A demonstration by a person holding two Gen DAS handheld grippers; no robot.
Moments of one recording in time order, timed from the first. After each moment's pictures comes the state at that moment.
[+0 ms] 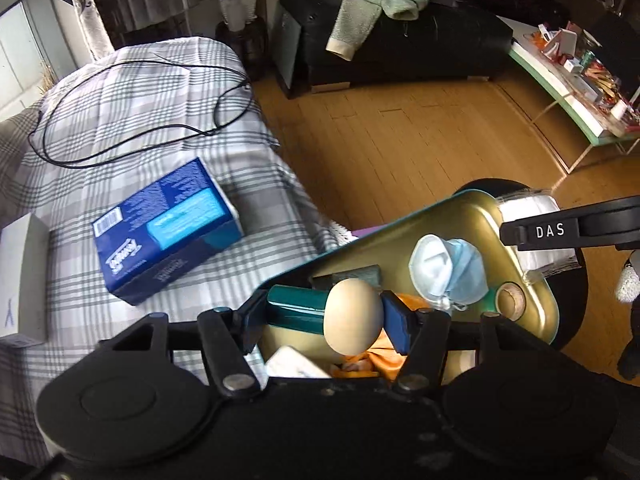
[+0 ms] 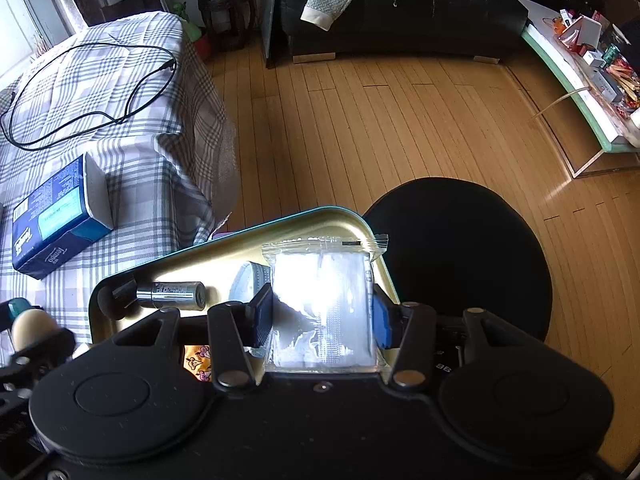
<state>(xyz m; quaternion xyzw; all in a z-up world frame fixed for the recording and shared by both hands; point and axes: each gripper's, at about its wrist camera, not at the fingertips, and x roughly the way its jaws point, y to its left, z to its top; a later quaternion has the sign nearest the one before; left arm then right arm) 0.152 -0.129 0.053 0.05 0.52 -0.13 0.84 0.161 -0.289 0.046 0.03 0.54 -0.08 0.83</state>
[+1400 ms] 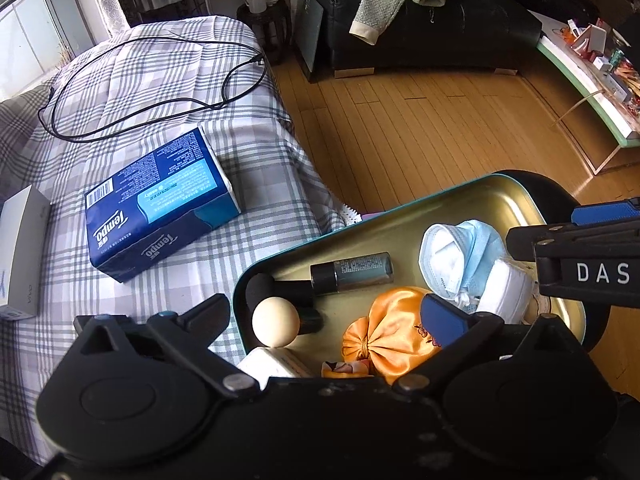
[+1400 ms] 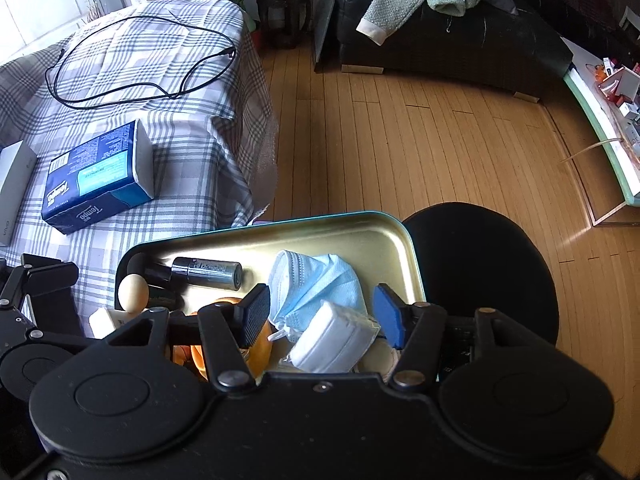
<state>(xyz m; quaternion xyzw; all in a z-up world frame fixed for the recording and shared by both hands) 0.156 -0.142 0.020 0.05 0.53 -0.08 0.84 0.151 -0.262 0.052 -0.03 0.54 -0.01 0.84</state>
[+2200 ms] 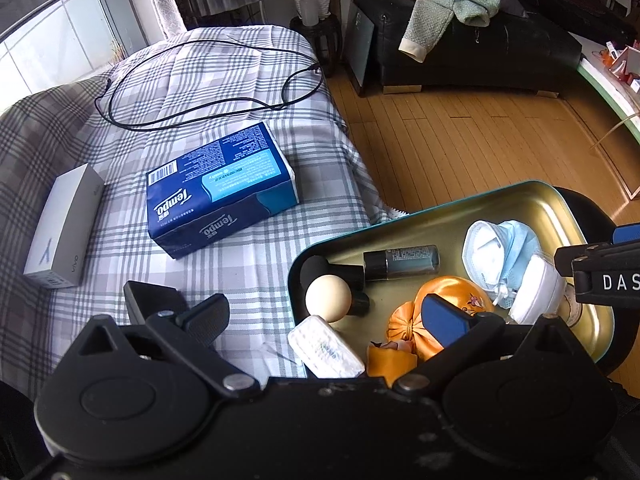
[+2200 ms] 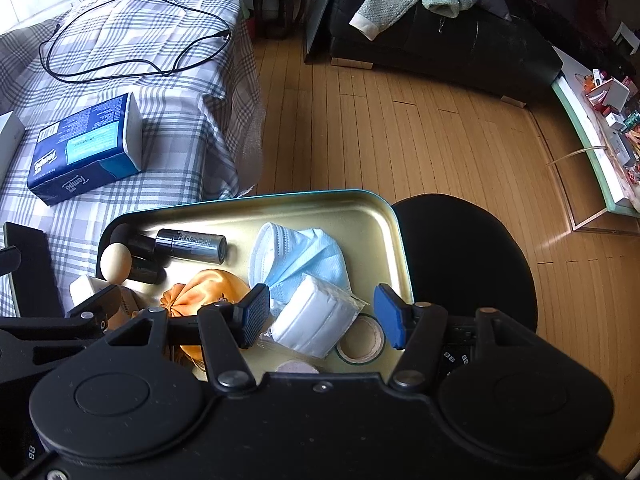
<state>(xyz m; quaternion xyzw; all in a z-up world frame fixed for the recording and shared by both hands) 0.123 -0.125 0.030 0.05 0.50 0.00 0.86 0.135 -0.257 0.047 -0.07 0.54 -0.03 0.84</state>
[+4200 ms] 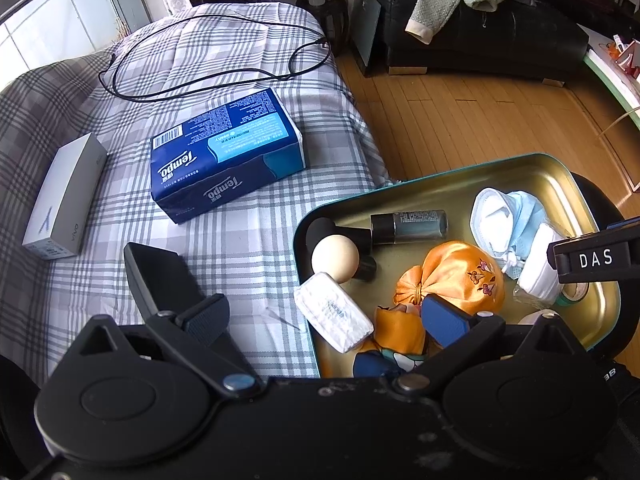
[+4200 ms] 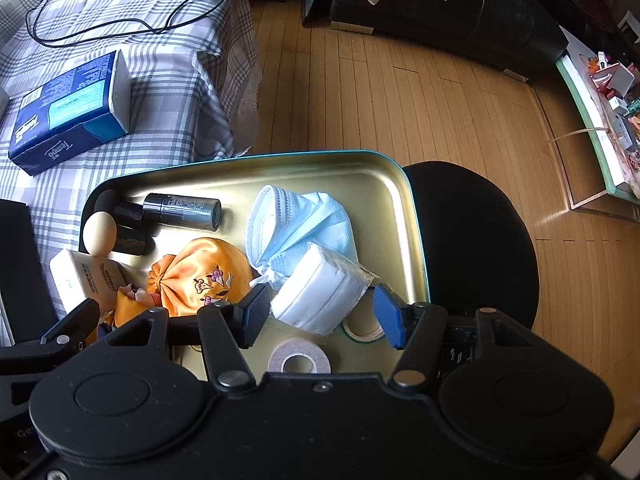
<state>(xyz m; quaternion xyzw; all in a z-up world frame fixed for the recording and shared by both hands) 0.111 -0.116 0.017 0.04 0.53 0.00 0.85 0.142 -0.250 0.024 -0.08 0.59 -0.04 0.80</state>
